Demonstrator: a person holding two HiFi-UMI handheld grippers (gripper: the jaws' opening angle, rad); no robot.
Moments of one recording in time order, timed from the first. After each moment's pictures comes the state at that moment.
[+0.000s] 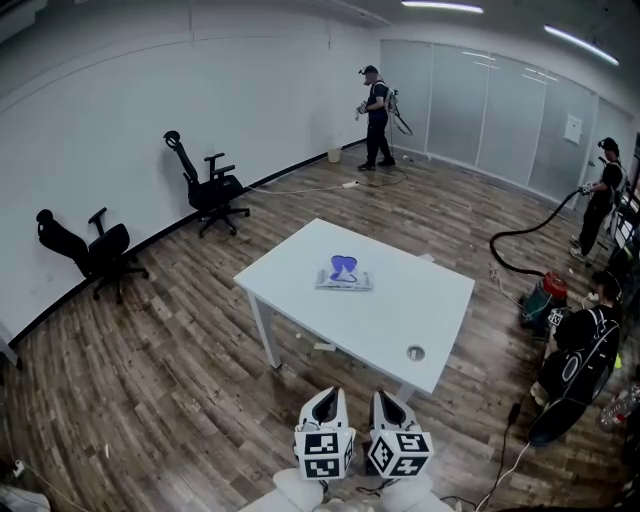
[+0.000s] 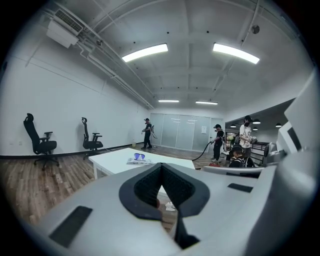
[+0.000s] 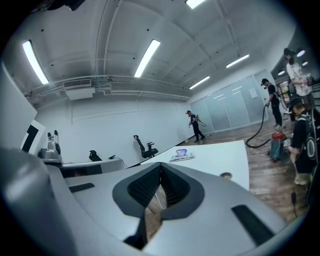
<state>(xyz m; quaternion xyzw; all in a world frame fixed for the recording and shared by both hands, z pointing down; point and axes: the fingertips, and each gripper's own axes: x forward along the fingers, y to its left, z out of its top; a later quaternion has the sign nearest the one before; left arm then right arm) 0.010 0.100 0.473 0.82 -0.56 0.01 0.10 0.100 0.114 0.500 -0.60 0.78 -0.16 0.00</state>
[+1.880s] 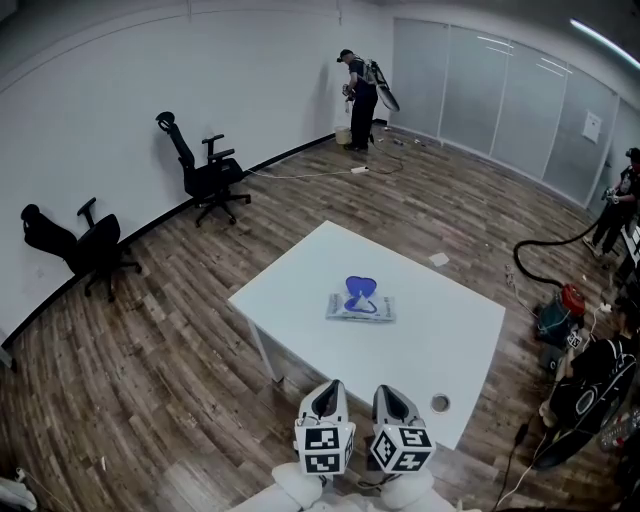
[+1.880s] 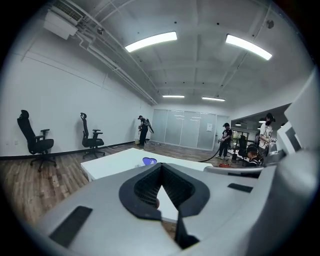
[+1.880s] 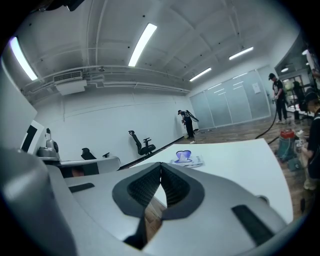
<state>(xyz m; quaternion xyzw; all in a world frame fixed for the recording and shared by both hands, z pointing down) -0.025 -0.113 0.488 0.82 -0.57 0.02 0.11 0.074 -0.099 0.520 -0.60 0.78 -0.19 -0.03</state>
